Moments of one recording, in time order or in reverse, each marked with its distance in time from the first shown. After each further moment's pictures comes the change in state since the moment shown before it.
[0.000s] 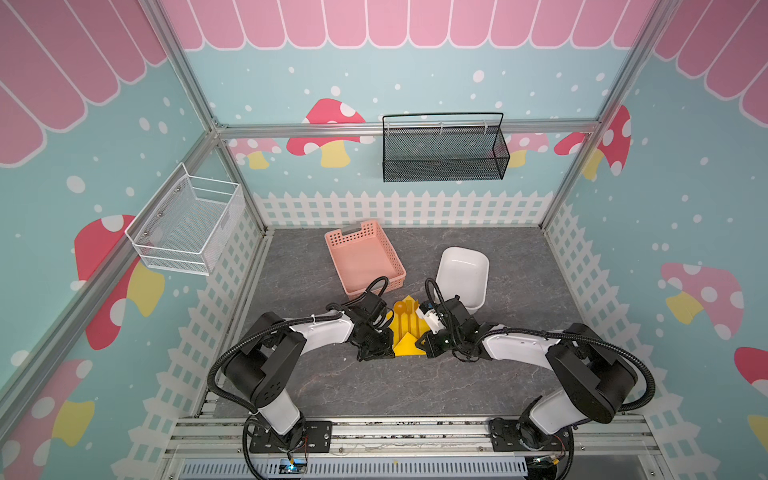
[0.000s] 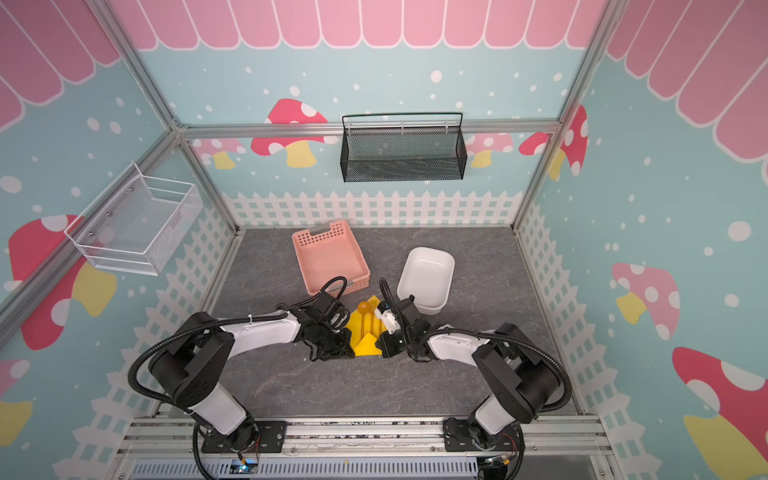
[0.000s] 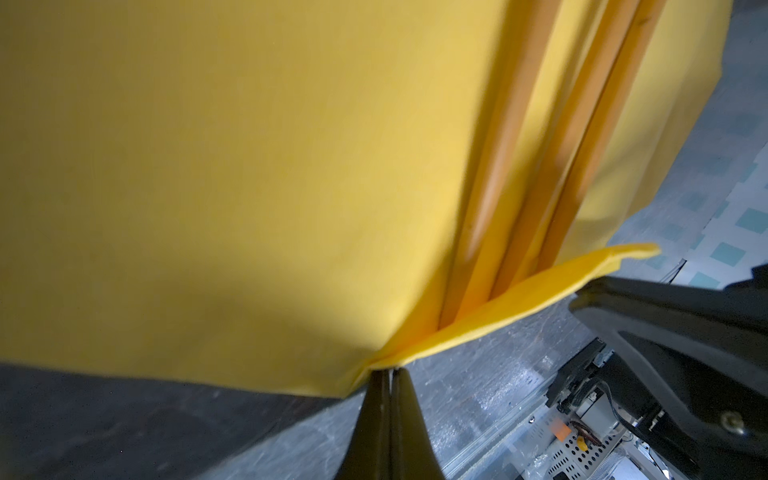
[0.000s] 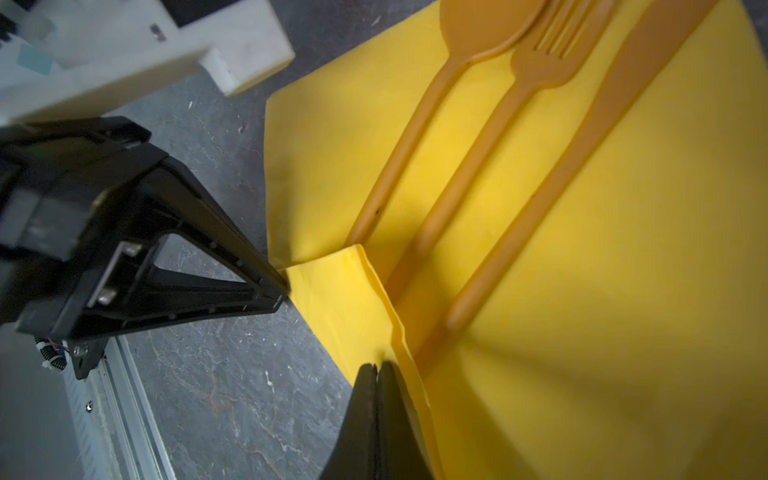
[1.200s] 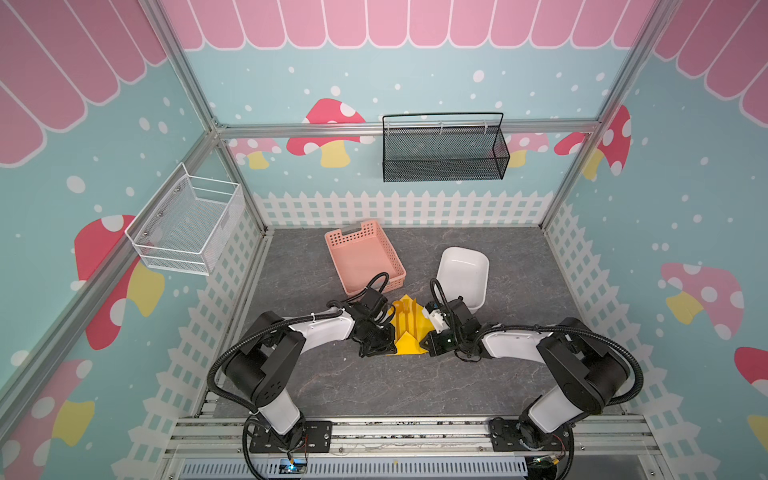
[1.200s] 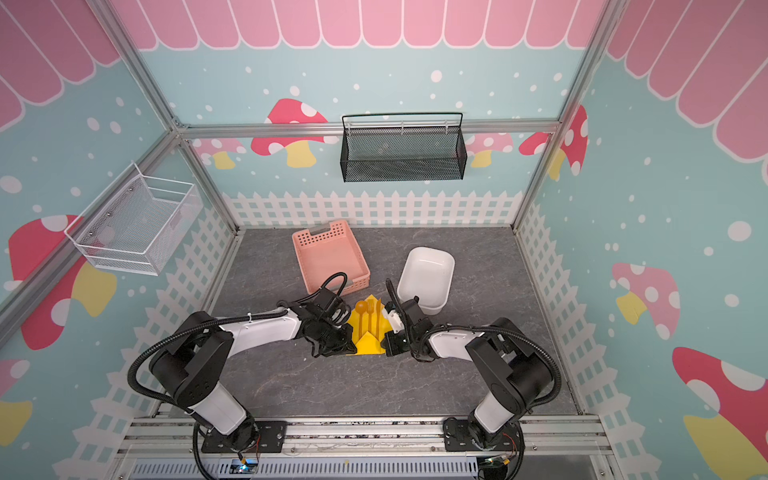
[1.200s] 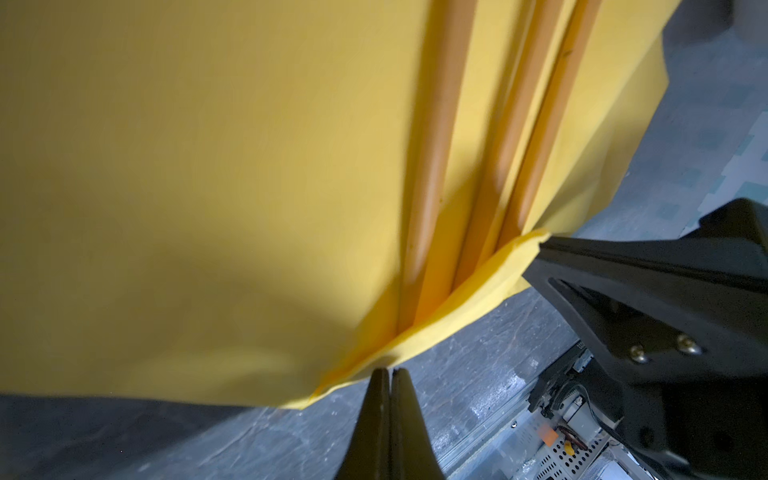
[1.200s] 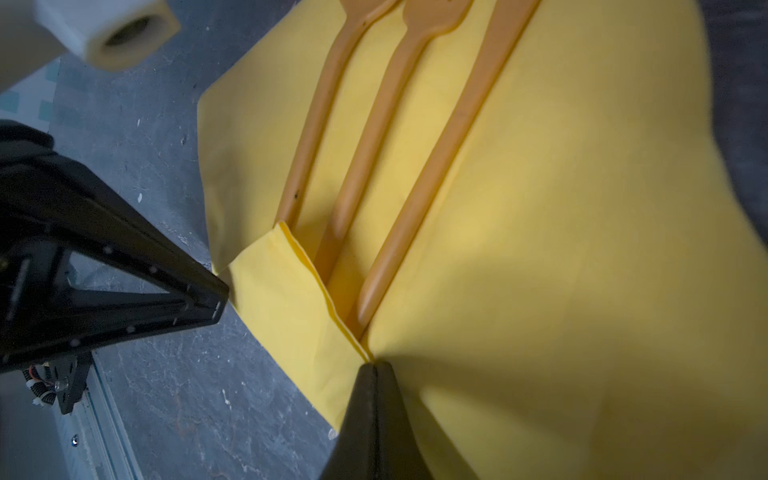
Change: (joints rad) left arm 0.000 0.002 0.042 -0.003 0.003 -0.023; right arm -0.042 0.054 -0.021 0.042 -0.007 0.053
